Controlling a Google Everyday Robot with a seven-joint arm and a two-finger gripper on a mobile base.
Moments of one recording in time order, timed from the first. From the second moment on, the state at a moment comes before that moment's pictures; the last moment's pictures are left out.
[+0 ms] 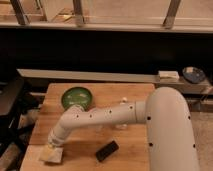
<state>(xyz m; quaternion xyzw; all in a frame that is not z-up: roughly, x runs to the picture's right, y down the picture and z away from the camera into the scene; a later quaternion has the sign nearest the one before) -0.294 0.305 0.728 -0.49 -0.26 0.21 0.80</state>
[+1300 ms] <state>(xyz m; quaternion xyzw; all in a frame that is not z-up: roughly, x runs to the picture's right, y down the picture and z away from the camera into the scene) -0.225 0.269 0.777 -0.48 -0.19 0.25 0.82</state>
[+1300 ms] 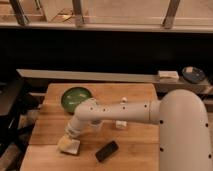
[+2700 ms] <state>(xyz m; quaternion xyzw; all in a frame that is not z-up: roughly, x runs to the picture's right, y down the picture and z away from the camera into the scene) -0.219 0.333 0.717 -0.52 -0.14 0.30 0.79</state>
